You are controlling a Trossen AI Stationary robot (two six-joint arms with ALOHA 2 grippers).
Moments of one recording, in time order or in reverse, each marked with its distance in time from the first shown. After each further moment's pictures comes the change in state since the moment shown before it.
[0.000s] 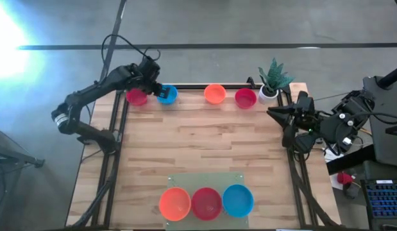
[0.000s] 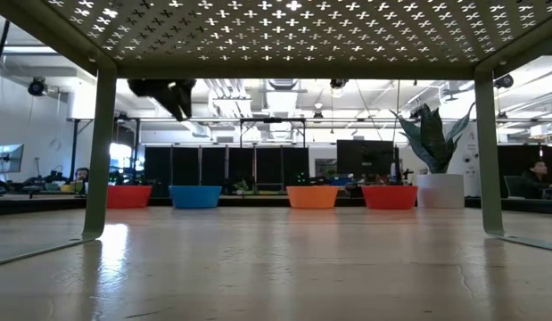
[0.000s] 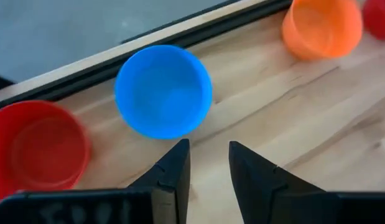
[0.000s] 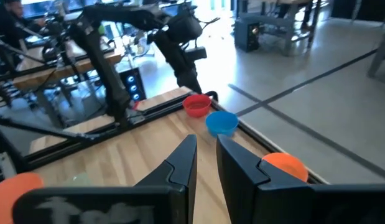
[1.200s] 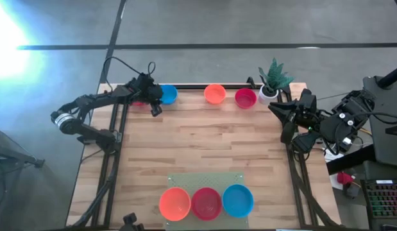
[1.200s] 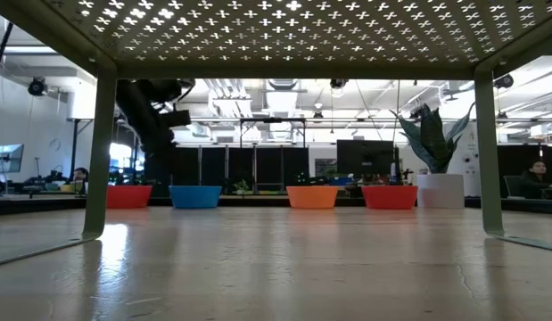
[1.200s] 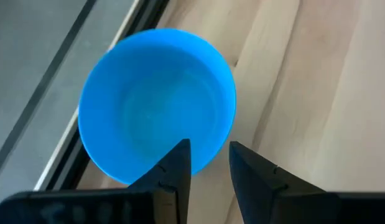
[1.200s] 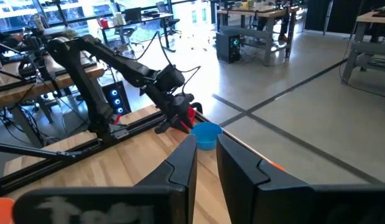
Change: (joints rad) left arm 0.143 0.000 -0.554 0.676 0.175 0.905; right arm 0.000 0.001 0.000 0.006 0.084 0.004
